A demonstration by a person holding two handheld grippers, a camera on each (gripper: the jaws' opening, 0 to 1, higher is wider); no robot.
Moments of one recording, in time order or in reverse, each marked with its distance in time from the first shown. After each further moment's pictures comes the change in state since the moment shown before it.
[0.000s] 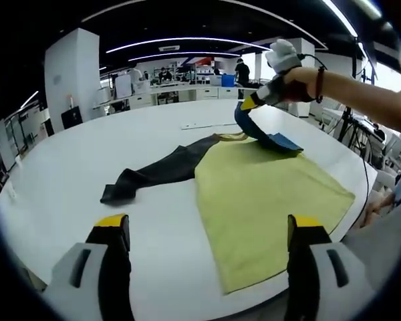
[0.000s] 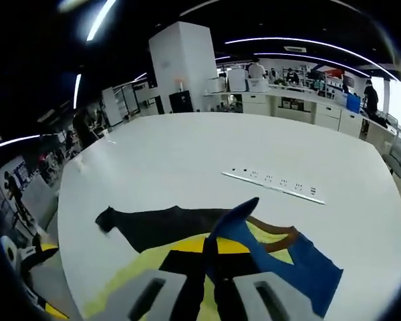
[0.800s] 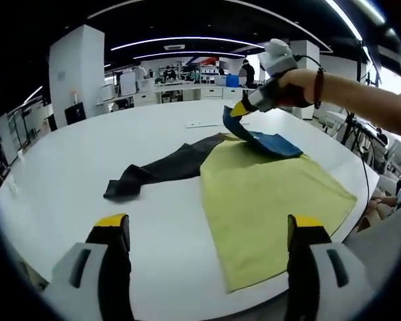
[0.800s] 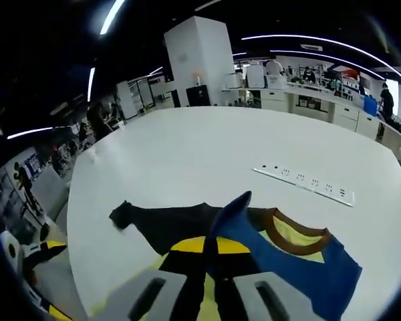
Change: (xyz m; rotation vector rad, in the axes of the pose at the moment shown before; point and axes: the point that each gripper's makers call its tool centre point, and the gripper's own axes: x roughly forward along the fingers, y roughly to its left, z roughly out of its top) left arm -0.001 0.009 -0.004 -0.031 0.001 0.018; right arm 0.027 0.047 -0.013 -0.043 0.038 0.095
